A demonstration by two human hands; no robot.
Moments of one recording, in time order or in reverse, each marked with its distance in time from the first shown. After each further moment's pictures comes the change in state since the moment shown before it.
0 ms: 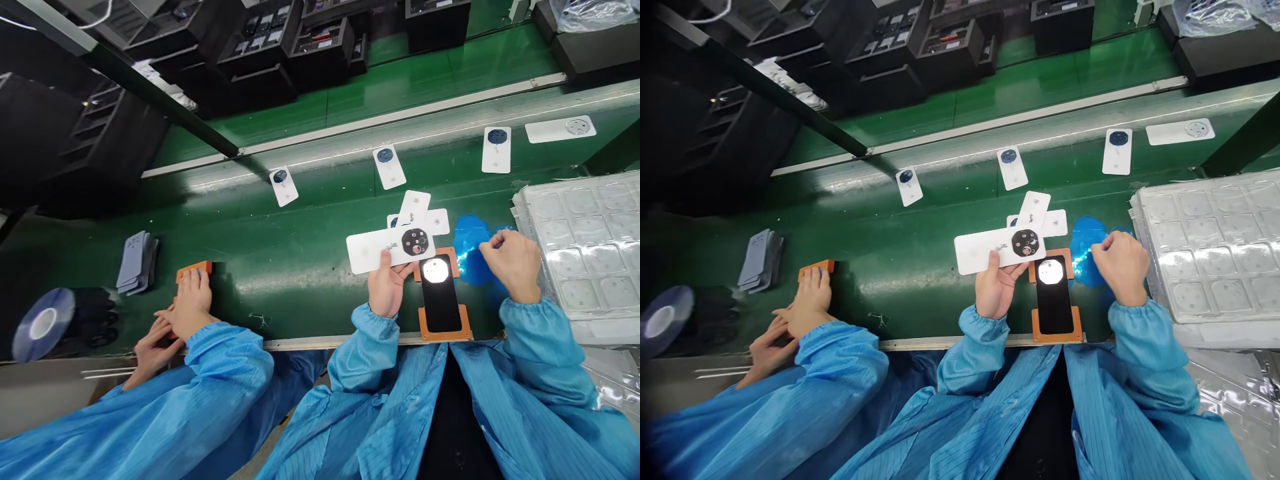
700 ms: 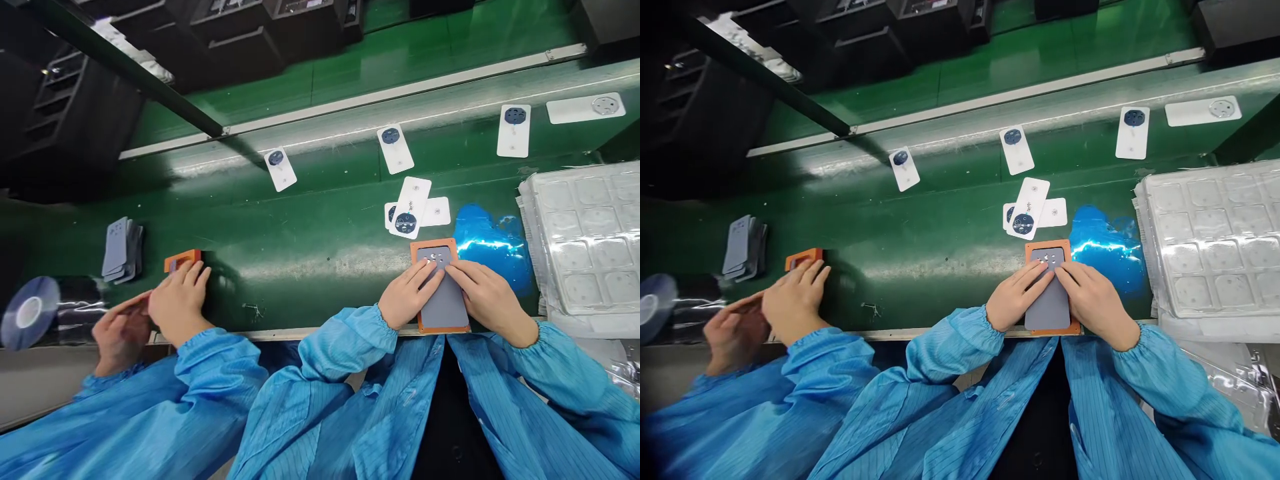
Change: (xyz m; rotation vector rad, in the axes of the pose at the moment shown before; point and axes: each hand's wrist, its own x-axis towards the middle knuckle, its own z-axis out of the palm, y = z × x) left_hand -0.017 -0.022 -0.041 1.481 -0.787 0.976; right_hand -0.048 -0.046 -0.050 0.259 -0.395 -0.553
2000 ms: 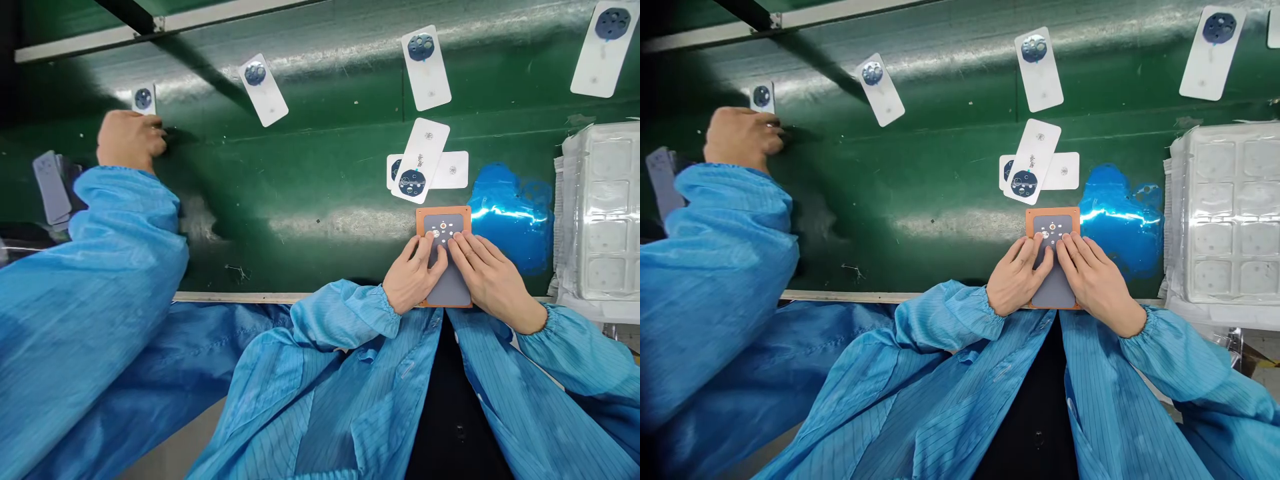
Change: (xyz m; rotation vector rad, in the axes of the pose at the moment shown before) left_hand 0.008 0.030 -0.003 0.264 -0.182 -0.106; right_hand -0.012 0.003 0.005 -0.047 -0.364 -0.061
